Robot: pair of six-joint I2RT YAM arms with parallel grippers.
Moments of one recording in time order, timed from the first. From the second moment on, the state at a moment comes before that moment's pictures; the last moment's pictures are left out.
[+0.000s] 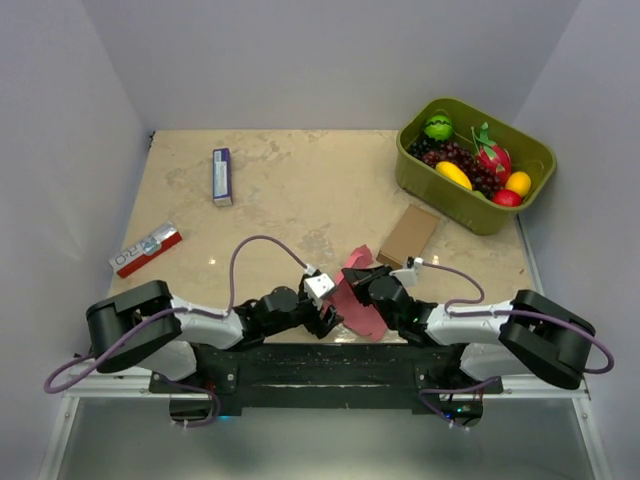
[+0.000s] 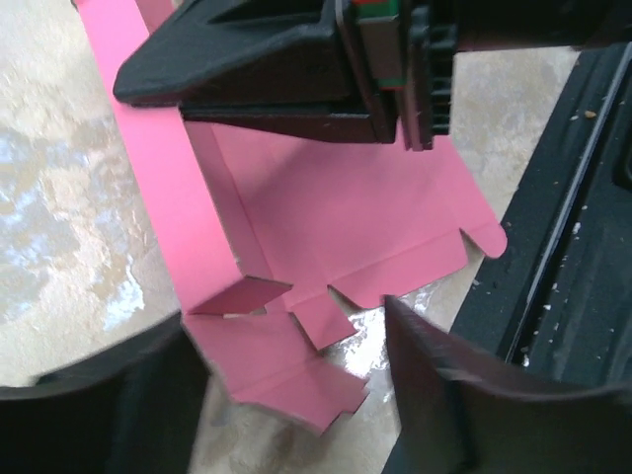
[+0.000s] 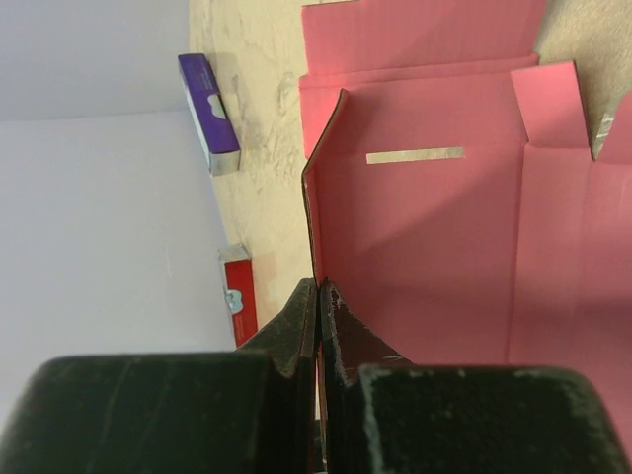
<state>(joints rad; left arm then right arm) -1.12 1.45 0.32 0.75 -0.06 -0.19 1.00 1.30 0.29 0.54 0.58 1.69</state>
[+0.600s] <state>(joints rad) -1.08 0.85 0.17 0.48 -0.22 -0.26 1.00 1.19 0.29 0.47 0.56 1.69</state>
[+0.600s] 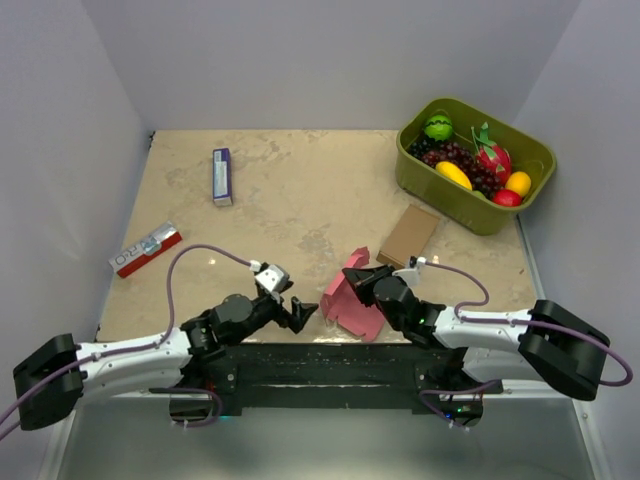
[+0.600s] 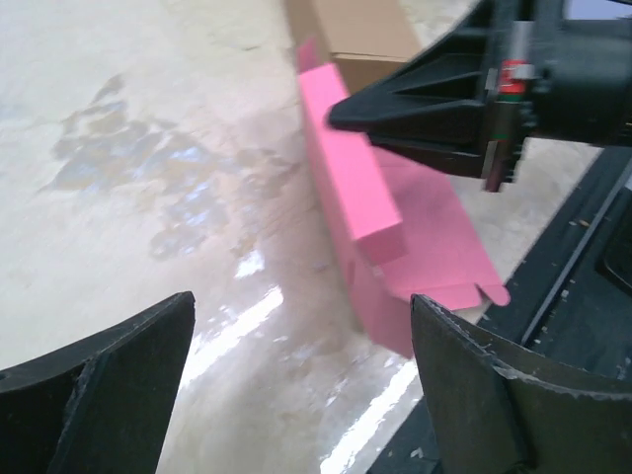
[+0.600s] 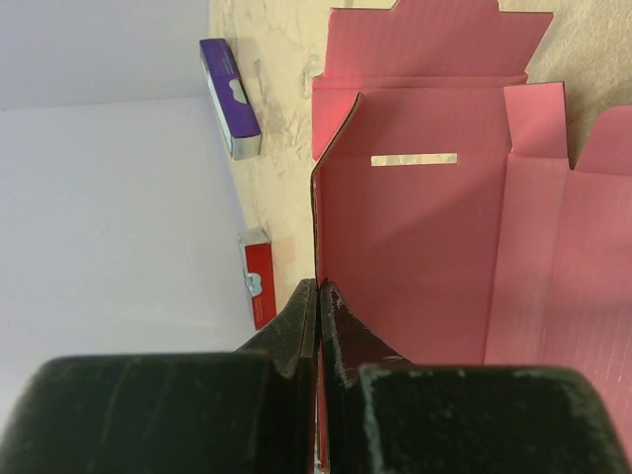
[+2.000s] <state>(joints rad) -1.01 1.33 0.22 0.78 0.06 -0.16 1.00 1.25 0.27 0.53 0.55 1.72</state>
